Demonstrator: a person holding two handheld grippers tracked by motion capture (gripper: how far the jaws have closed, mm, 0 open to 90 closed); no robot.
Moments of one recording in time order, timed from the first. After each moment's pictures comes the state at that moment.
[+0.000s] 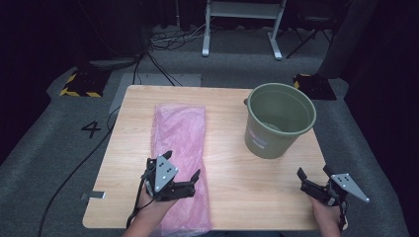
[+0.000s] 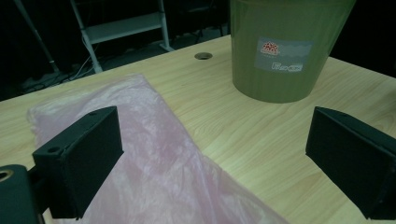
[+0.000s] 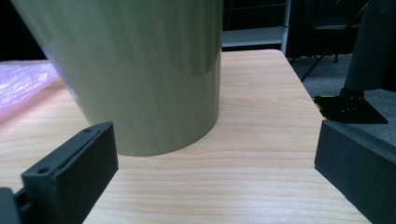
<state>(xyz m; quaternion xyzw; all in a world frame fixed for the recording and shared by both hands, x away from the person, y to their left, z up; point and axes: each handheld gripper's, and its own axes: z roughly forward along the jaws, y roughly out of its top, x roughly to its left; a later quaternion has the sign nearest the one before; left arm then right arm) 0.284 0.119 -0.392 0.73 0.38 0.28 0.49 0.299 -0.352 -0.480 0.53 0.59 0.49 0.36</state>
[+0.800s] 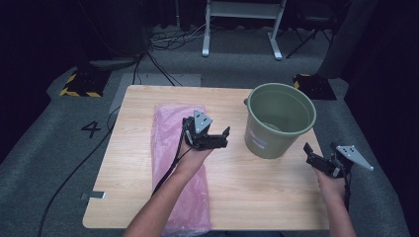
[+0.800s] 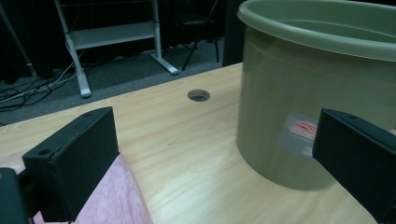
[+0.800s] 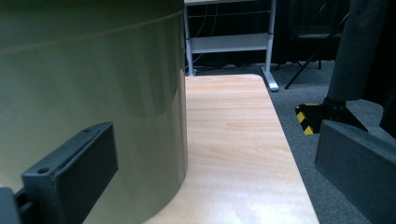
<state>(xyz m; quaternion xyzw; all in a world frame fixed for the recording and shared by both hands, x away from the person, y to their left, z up) 0.417 0.048 -0.392 0.70 0.40 0.27 0.53 0.368 -0.370 -0.443 0.54 0.58 0.48 0.38</state>
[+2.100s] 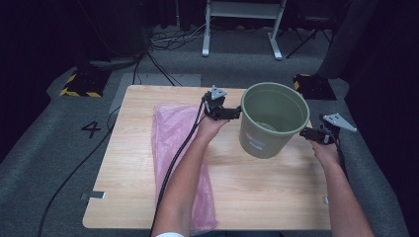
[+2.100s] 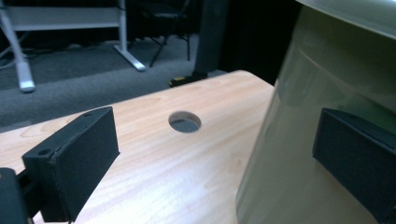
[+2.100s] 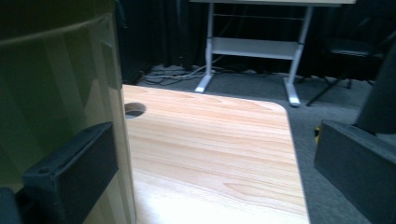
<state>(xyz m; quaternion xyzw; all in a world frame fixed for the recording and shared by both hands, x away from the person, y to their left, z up) 0.540 0.009 -0.424 0.72 0.38 0.18 0.55 0.478 -0.381 -0.446 0.48 0.64 0.48 0.37</state>
